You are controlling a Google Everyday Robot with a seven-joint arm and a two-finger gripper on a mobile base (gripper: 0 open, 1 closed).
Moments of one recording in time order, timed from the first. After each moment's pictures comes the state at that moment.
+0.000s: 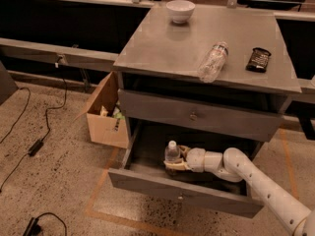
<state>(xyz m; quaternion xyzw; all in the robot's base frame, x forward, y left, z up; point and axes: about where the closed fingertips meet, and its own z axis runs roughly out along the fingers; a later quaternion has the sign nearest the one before) 0.628 -0.065 0.451 -0.49 0.62 0.33 0.52</state>
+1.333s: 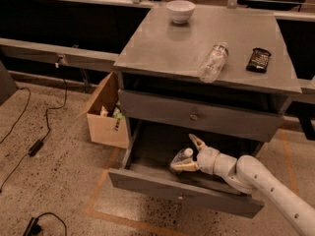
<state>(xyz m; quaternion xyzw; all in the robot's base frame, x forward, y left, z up) 0.621 -0.109 0.506 -0.41 0.67 0.25 0.57</state>
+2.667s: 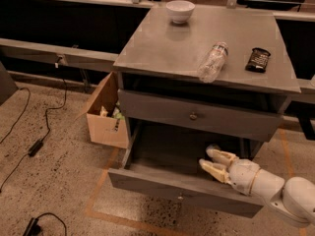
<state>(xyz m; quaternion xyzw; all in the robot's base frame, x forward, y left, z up) 0.513 -0.179 0.621 -0.34 0.70 0.24 0.58</state>
